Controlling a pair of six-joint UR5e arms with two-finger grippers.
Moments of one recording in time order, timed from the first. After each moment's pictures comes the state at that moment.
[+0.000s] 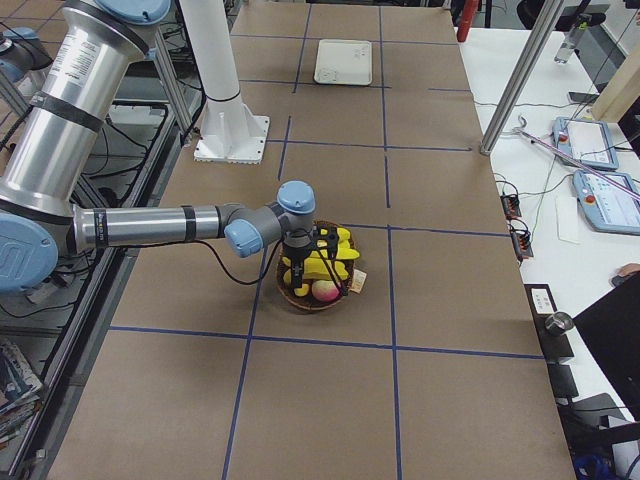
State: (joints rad) left arm -1.65 -1.47 -1.69 -1.57 -2.44 -0.01; right arm 0.98 -1.99 1.98 -1.14 2.18 0.65
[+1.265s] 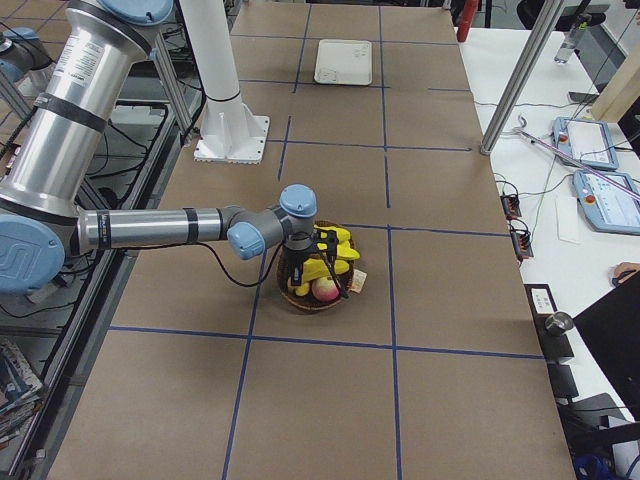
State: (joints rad) left arm -1.65 -1.47 -1.69 -1.57 -2.46 -0.01; right arm 0.97 -1.98 1.96 -1.14 2.19 0.65
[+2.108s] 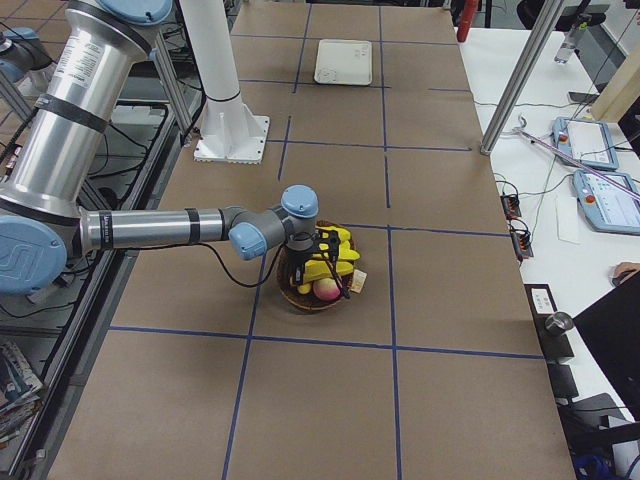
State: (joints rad) left arm -1.65 -1.48 -1.69 -1.57 -2.46 -0.01; right arm 1.01 -1.97 1.96 -1.14 2.21 0.64
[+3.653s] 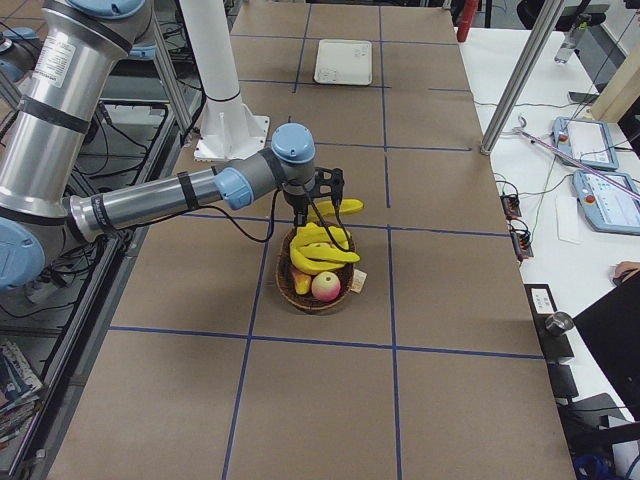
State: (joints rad) left arm -1.65 -1.48 -1.71 -1.57 -2.50 -0.02; right arm 1.16 -1.83 2.23 -1.37 2.45 0.61
